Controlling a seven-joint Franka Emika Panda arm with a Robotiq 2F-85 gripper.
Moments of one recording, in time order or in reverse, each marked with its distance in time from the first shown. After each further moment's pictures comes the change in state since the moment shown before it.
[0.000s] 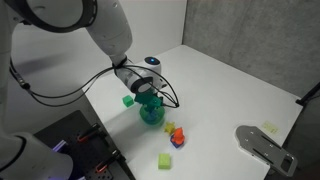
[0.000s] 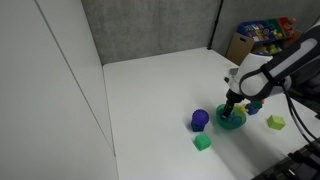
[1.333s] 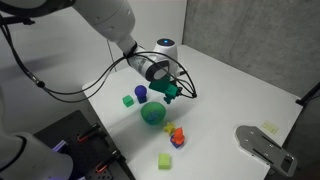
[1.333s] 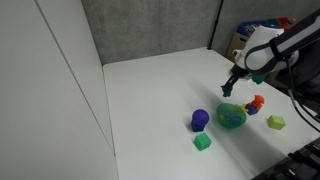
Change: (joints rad) arm 0.020 -0.108 -0.130 0.122 -0.061 -0.060 0.206
